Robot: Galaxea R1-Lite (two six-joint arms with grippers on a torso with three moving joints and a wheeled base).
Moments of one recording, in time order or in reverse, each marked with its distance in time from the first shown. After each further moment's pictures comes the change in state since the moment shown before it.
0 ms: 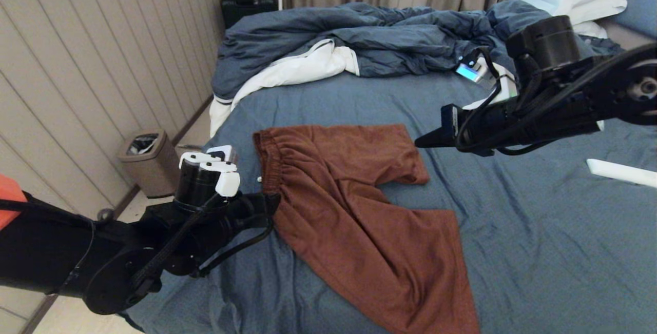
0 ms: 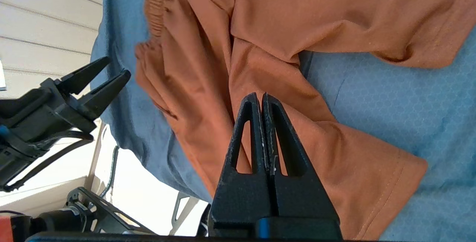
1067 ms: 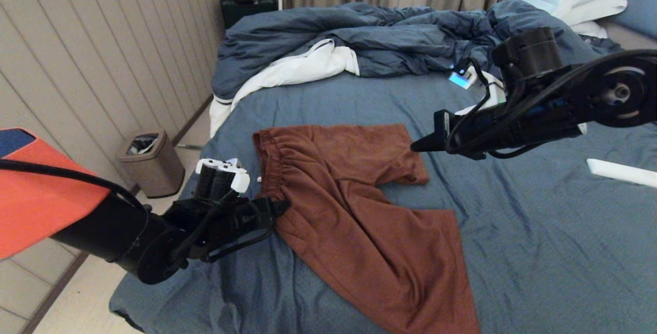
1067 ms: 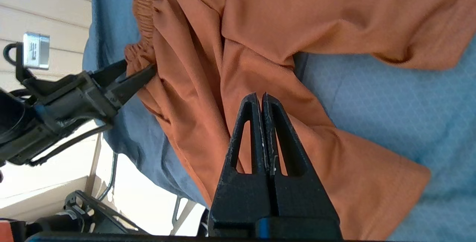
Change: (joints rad) left arm 0.097 0.177 -0.081 0.008 -0.199 -0.113; right arm -0.015 0.047 -0.015 -0.003 0.006 0.003
